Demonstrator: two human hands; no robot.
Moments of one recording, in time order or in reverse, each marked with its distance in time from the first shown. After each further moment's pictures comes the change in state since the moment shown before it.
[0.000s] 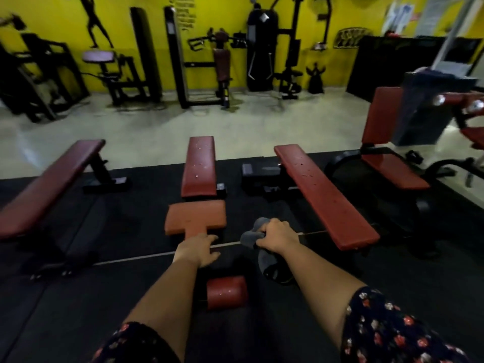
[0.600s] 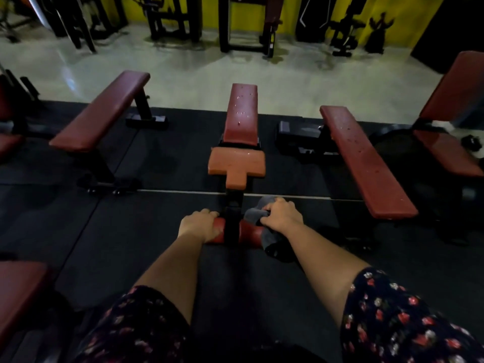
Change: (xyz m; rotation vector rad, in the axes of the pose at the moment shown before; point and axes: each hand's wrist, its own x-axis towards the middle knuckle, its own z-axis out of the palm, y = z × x) left_hand -0.128 -0.121 0.072 -0.054 -0.090 -0.197; right_hand -0.076 -0.135 0.089 -0.068 -0.125 -0.067
